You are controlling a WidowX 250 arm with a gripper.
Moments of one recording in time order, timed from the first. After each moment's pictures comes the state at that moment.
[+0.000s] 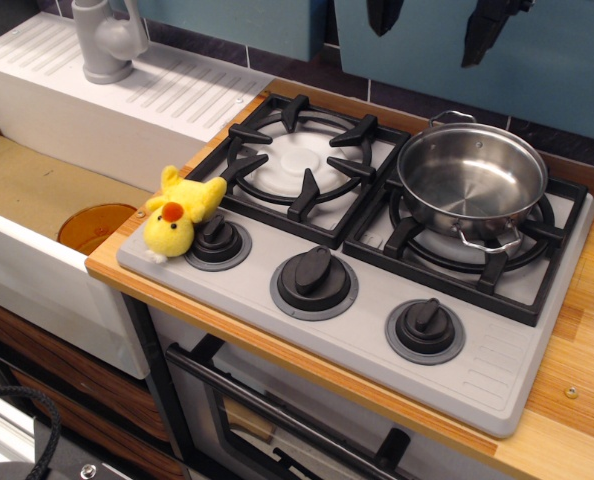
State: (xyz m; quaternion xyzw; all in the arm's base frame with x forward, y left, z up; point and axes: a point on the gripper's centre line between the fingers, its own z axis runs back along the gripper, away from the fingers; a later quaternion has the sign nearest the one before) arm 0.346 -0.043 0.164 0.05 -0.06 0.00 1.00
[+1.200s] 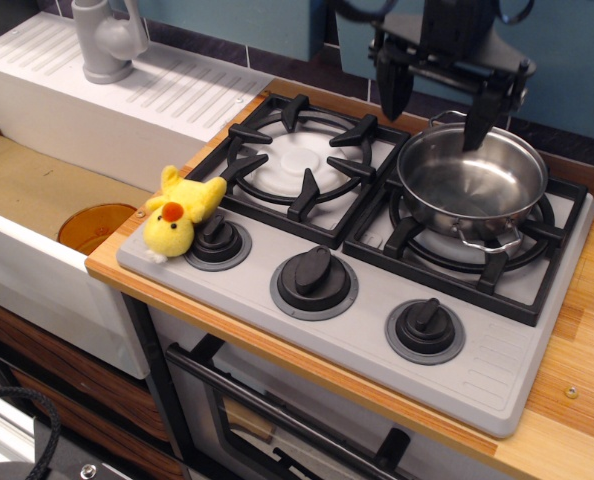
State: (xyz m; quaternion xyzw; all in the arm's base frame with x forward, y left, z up) arm 0.359 -0.045 0.093 0.03 -0.10 -0.02 0.99
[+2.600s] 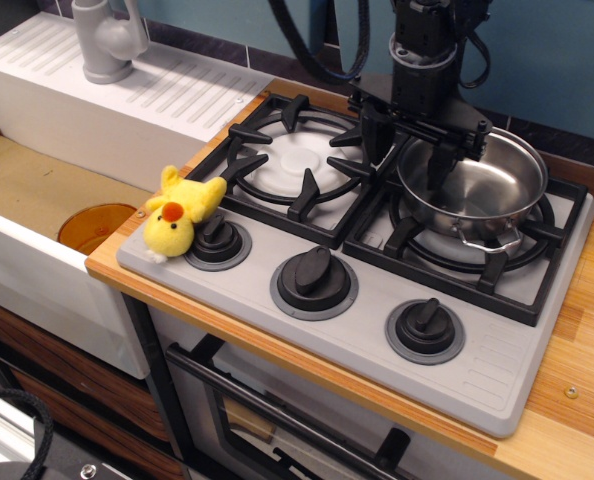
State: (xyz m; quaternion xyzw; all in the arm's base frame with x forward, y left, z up) arm 0.368 -0.028 0.048 0.03 -0.11 -0.01 0.99
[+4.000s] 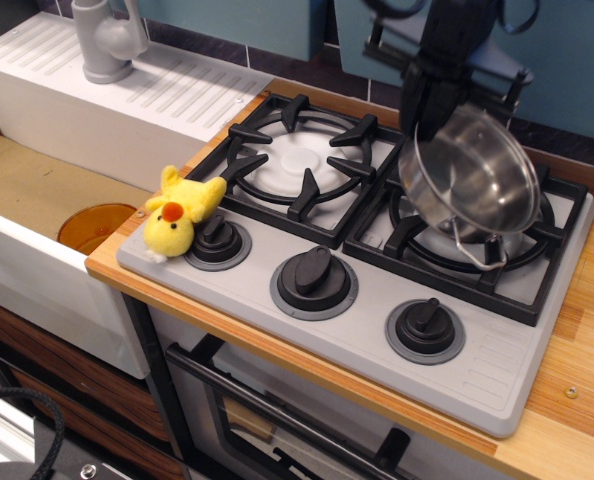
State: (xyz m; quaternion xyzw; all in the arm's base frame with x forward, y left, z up) arm 0.347 -0.047 0.106 0.09 -0.02 -0.01 1.00
